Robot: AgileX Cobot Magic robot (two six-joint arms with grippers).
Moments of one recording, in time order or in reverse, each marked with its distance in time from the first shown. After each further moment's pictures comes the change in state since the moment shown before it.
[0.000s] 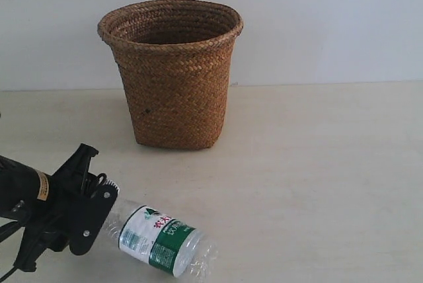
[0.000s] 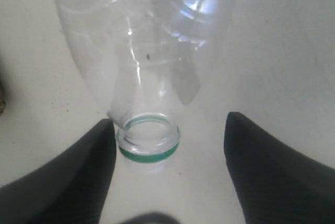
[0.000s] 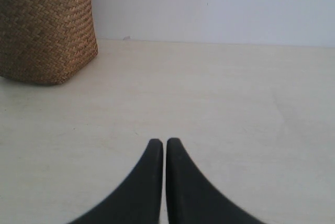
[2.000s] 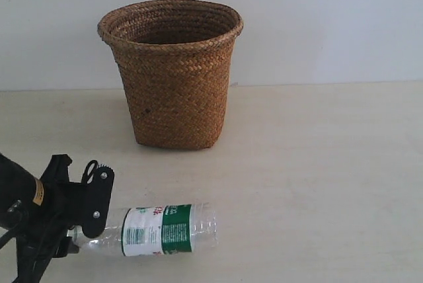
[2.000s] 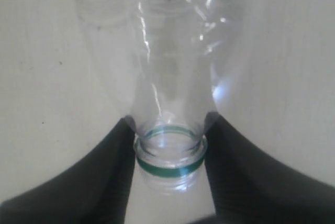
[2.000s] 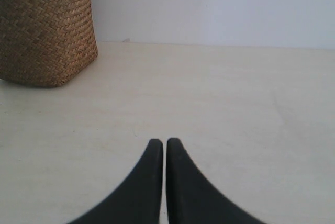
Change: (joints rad) left arm -0.060 -0.058 -0.014 -0.130 0.256 -0.337; right arm 0.000 0.000 0.000 0.000 -0.008 0.000
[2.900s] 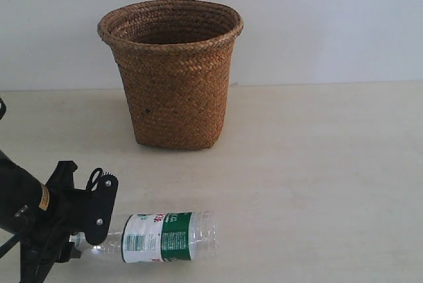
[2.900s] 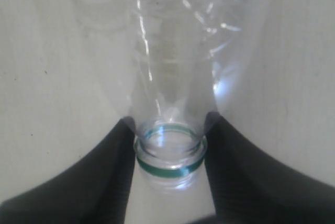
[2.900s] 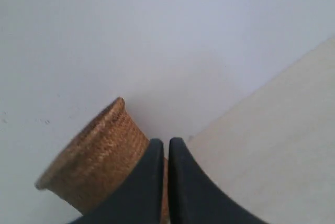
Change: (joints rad) left arm 0.000 0.041 -0.001 0.011 -0.024 0.017; right arm 0.000 0.000 0.000 0.453 -0.312 0.297
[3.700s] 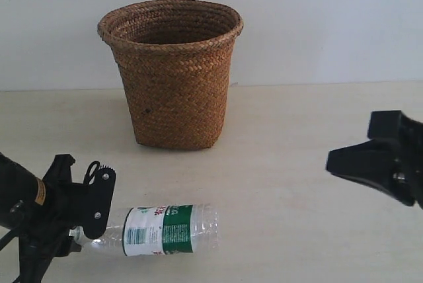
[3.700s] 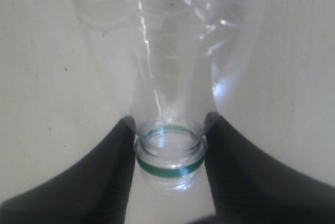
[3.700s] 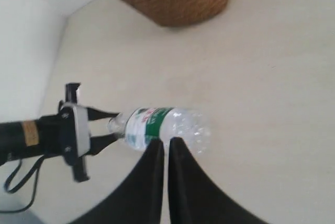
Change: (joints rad) left arm 0.000 -0.038 0.000 -0.016 0.006 0.000; right arm 0.000 0.952 -0.471 0.680 0.708 -0.852
